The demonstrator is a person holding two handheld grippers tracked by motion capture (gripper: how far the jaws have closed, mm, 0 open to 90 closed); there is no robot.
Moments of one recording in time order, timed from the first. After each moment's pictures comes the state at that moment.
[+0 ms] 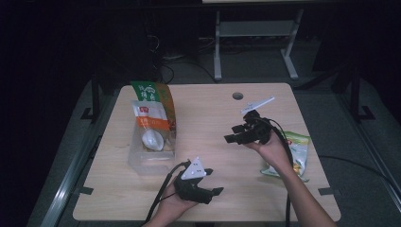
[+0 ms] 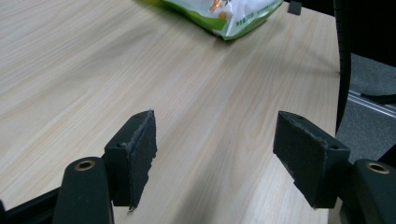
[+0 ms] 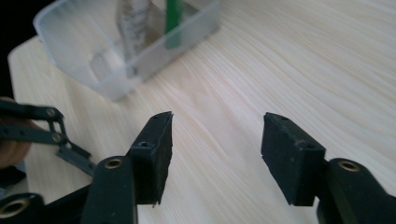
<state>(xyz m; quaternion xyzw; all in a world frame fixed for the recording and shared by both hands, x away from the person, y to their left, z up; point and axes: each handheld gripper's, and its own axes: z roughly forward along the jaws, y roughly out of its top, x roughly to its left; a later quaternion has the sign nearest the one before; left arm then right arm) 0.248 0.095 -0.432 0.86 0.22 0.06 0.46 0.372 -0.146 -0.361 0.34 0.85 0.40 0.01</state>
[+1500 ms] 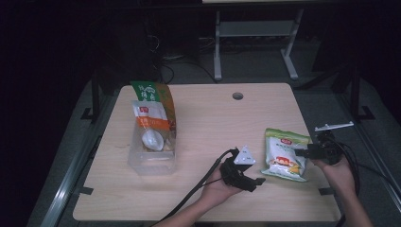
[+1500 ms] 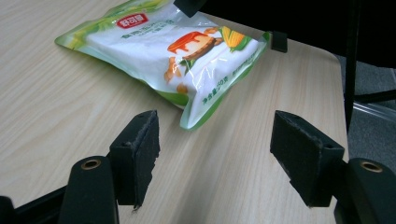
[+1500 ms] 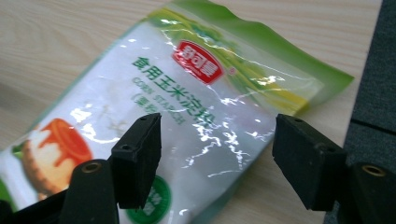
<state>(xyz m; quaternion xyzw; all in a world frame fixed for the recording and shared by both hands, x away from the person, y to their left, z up) 0.281 -0.027 -0.429 0.87 0.18 0.03 0.46 0.336 -0.350 -0.431 0.56 0.77 0.30 0.09</state>
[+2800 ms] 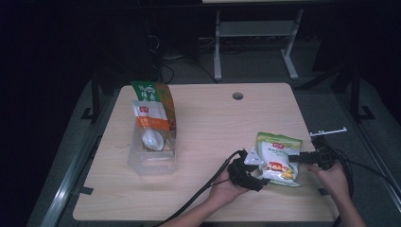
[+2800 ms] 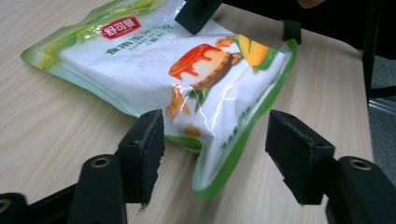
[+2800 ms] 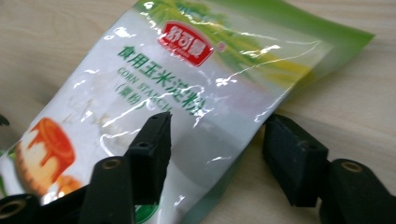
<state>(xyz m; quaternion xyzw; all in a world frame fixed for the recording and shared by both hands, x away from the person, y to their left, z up) 0.287 -0.051 -0.445 0.88 0.19 0.03 0.44 0.331 -0.340 -0.451 0.57 0.75 0.32 0.00</state>
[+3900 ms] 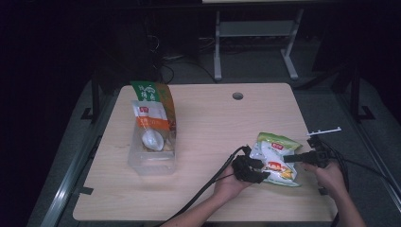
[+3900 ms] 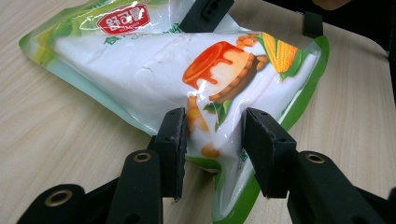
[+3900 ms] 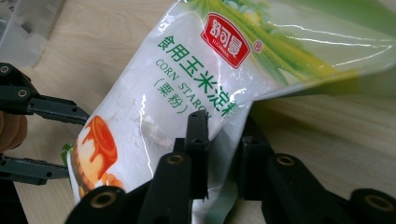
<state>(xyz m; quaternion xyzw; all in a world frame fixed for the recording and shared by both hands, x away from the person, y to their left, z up) 0.303 -0.061 -0.450 0.89 0.19 0.02 0.41 0.341 -0.336 -0.462 0.55 0.74 0.37 -0.10</state>
